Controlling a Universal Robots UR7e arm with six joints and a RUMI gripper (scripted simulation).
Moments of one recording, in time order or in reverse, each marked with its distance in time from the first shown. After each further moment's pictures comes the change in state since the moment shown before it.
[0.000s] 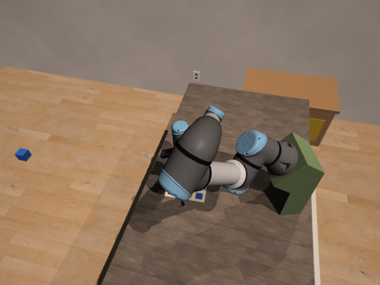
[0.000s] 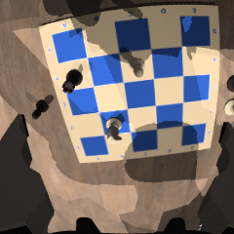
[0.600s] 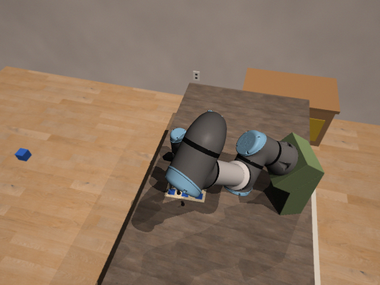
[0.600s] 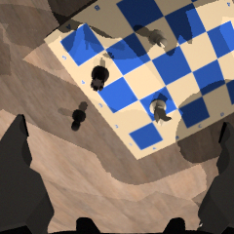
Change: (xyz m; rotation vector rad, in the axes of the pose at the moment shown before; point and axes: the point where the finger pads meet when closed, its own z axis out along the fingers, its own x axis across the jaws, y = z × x) arm -0.035 0.017 0.009 -0.024 -0.005 0.414
